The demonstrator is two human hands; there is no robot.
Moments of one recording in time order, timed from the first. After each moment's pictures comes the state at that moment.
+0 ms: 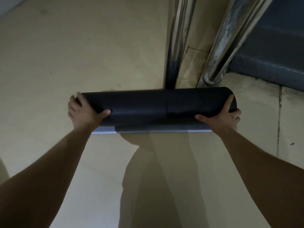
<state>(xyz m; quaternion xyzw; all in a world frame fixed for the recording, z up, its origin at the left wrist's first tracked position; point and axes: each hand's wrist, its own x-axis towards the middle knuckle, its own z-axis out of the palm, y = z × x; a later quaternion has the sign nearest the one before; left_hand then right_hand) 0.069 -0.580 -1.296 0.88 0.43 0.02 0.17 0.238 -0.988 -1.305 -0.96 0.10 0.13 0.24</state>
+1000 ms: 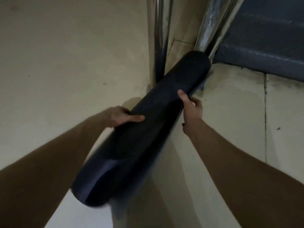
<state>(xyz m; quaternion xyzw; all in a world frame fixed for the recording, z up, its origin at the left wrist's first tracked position) 0.135 -0.686 -1.258 0.87 0.20 -0.35 0.28 0.202 -0.915 -1.284 -0.64 0.32 0.19 0.68</state>
